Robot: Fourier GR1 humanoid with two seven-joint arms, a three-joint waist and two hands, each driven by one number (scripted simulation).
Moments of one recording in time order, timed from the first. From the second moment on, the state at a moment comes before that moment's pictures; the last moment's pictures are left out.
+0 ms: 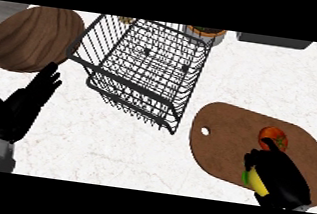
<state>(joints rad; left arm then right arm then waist) -0.06 0.33 -0.03 -1.56 0.22 0.03 0.18 0.04 -0.51 0.37 -1.57 1.15 0.11 -0.02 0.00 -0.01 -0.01</state>
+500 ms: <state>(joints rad) -0.07 0.31 -0.01 -1.58 0.20 0.01 0.21 0.05 -0.47 0.28 -1.54 1.19 -0.01 -0.04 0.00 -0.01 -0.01</state>
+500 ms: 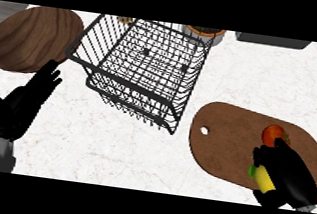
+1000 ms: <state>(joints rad) -0.06 0.30 0.00 -1.57 0.20 0.01 0.21 -0.02 -0.36 0.02 -1.58 0.96 -0.11 0.04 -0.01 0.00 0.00</state>
